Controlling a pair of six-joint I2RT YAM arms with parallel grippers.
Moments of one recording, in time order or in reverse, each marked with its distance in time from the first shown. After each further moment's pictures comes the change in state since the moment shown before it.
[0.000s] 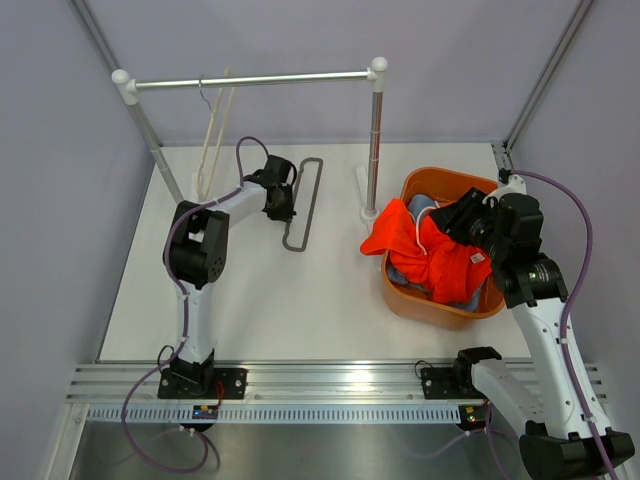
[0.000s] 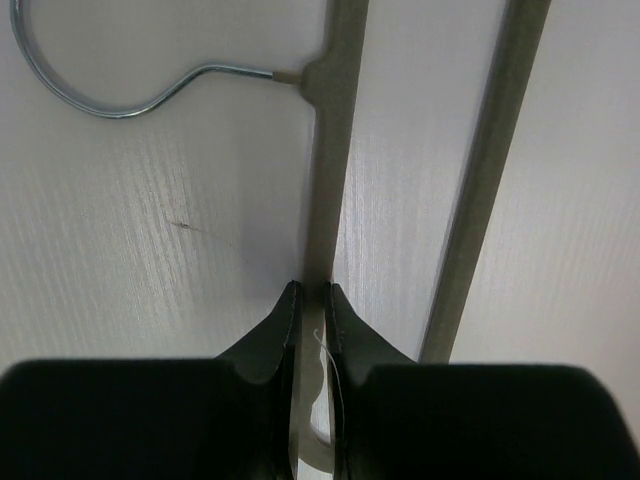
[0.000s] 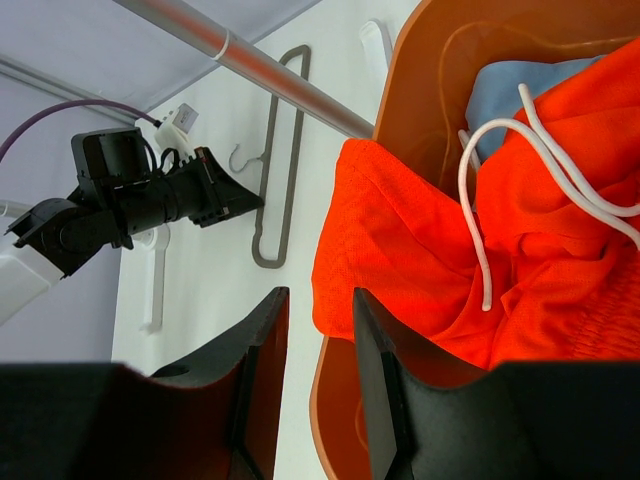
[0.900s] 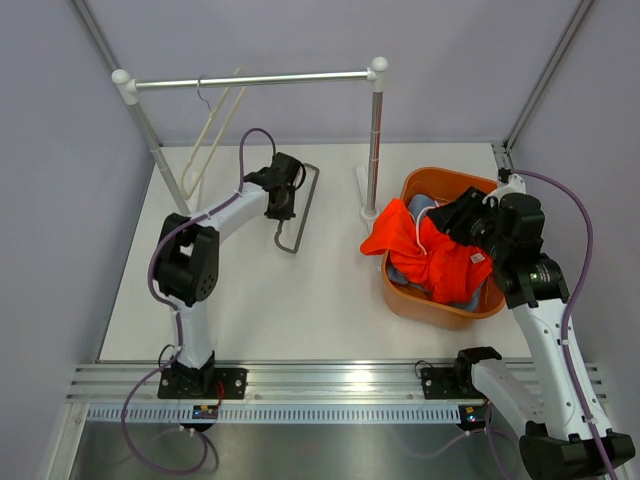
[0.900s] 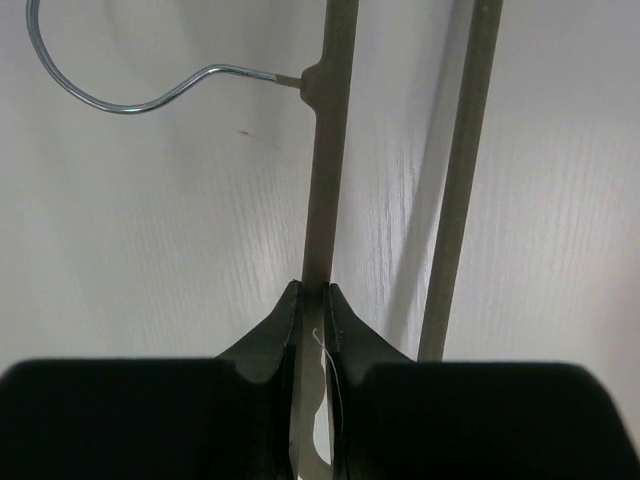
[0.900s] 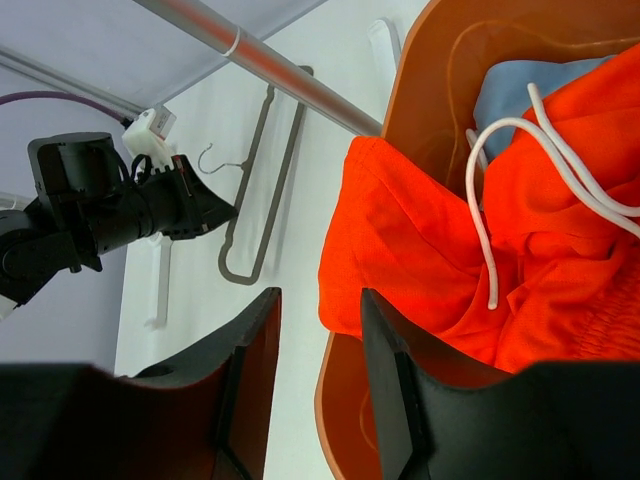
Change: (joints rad) left arm -0.086 -0.155 -0.028 -0.141 -0.203 0.068; right arm 0.000 -0.008 0.003 -0.003 -0.013 0.000
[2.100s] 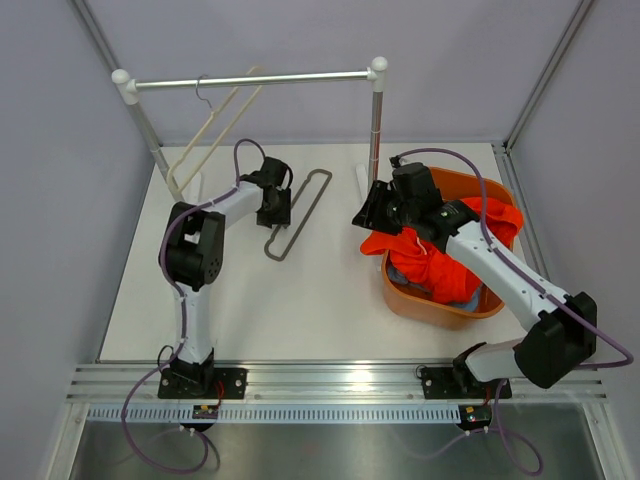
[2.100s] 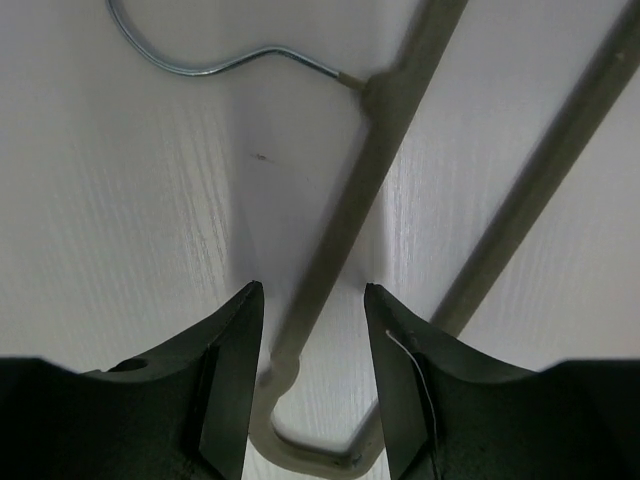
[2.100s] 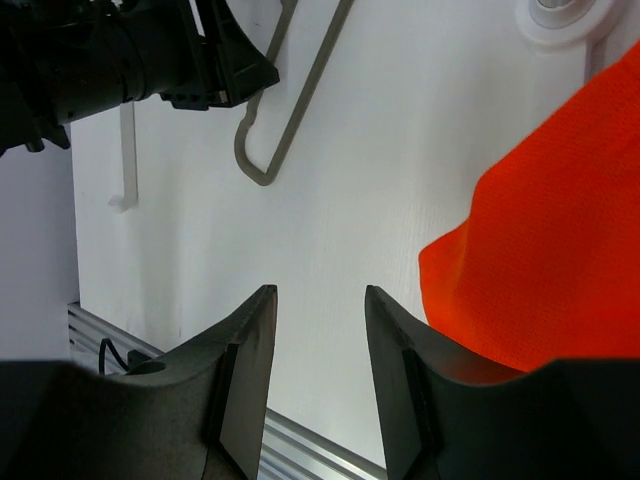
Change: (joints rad) left arm 0.094 0.099 -0.010 0.044 0.147 -0.002; right arm 0.401 0.521 0.182 0.030 0.072 0.047
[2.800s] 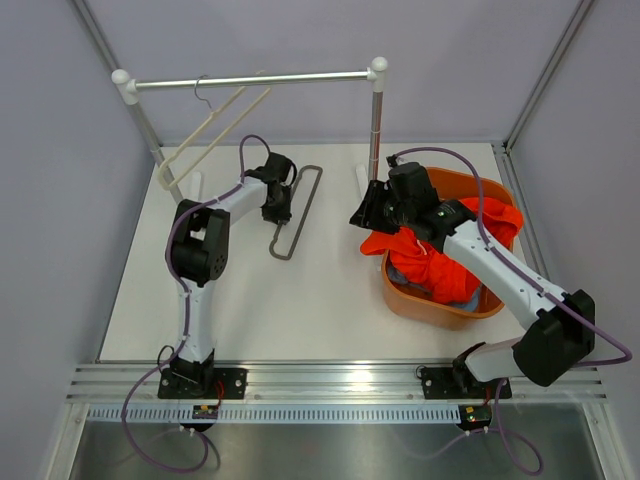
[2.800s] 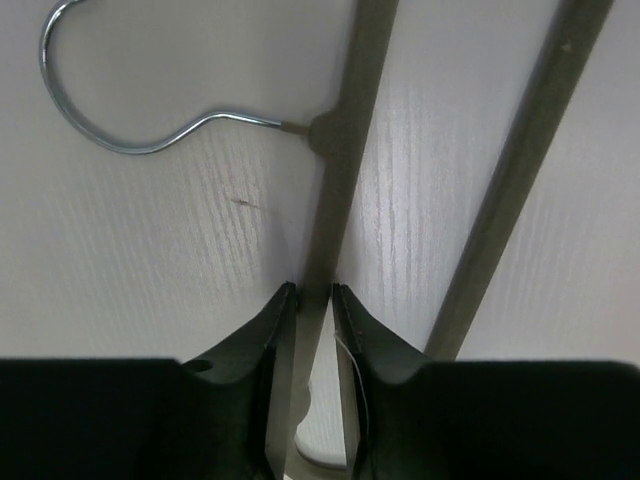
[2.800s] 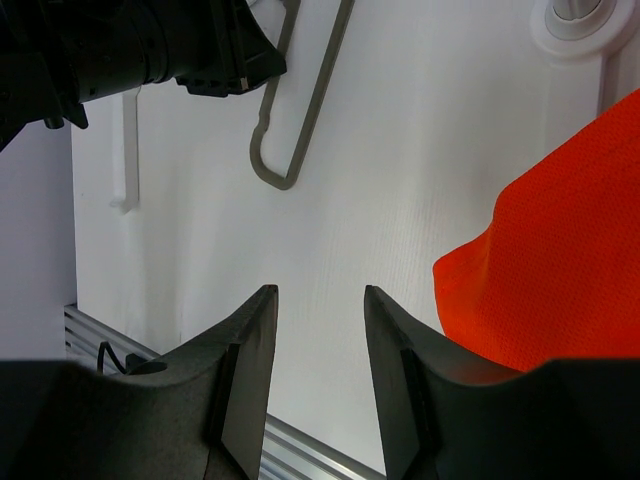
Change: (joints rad) left arm -0.006 0.085 0.112 -0.053 -0.001 0.031; right arm 0.033 0.037 0.037 0.008 0.028 0.000
